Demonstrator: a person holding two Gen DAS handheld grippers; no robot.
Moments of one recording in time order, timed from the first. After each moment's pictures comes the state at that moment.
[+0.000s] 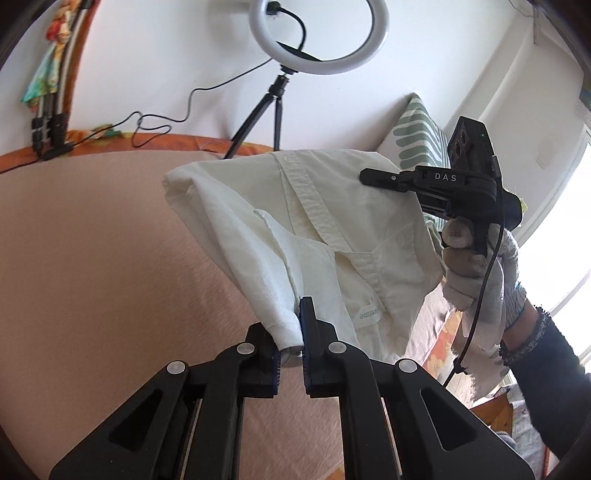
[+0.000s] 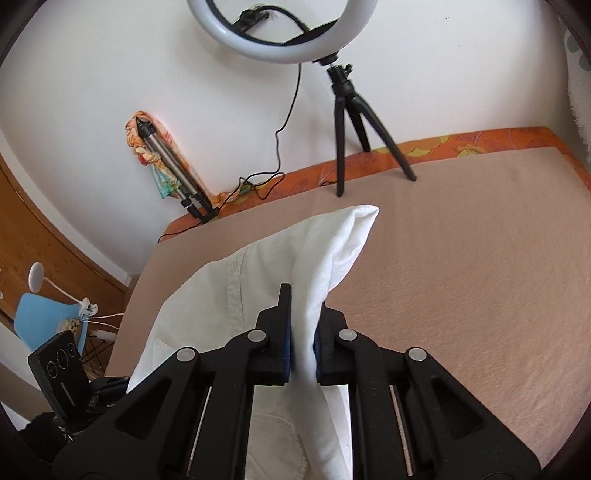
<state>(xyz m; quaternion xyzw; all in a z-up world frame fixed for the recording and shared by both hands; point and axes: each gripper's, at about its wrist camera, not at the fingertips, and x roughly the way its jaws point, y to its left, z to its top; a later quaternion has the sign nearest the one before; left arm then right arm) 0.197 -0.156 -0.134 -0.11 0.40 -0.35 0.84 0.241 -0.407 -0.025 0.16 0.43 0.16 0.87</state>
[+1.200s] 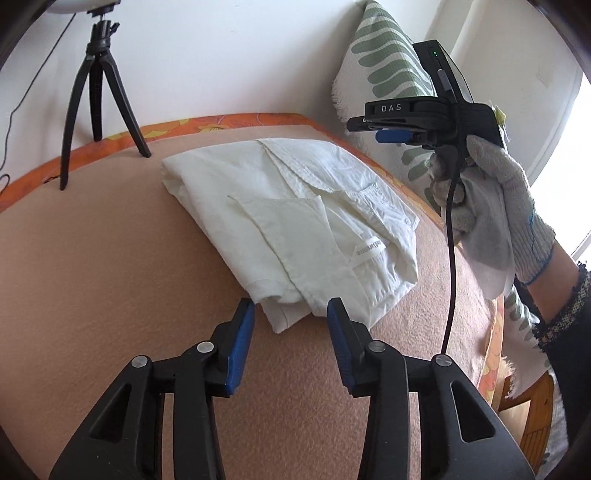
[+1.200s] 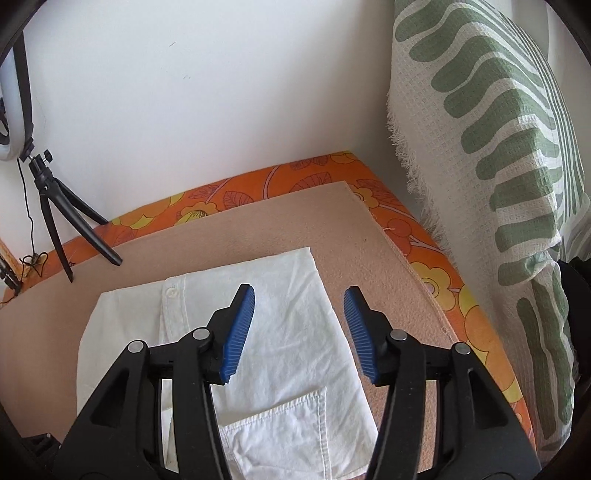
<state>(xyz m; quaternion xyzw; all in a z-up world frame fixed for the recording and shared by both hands) 0.241 -0.385 -0.170 0.04 0.42 -0.38 0.82 0.325 -0.644 -0.060 0.09 0.43 -0.13 0.89</state>
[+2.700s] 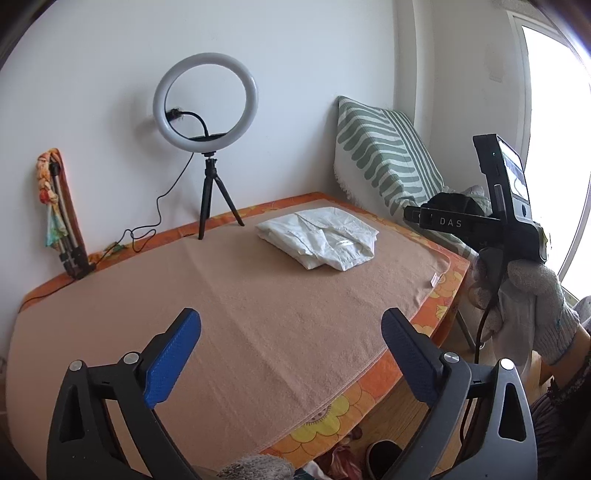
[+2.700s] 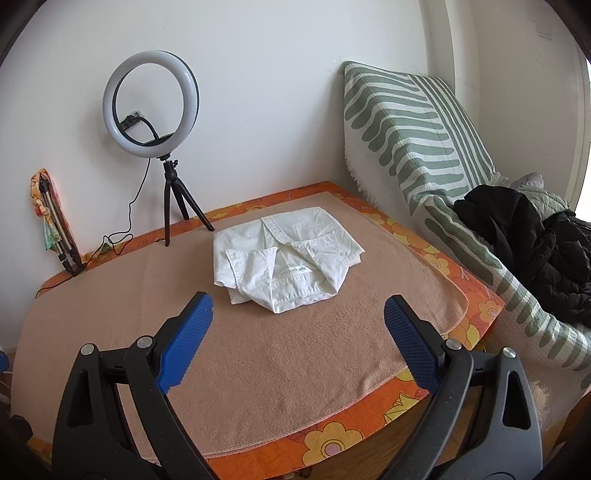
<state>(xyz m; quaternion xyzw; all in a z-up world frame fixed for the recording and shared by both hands) 0.021 -0.206 -0.049 0.07 0.26 -0.32 0.91 0.026 -0.422 0.048 0.08 0.31 -0.21 0.93</state>
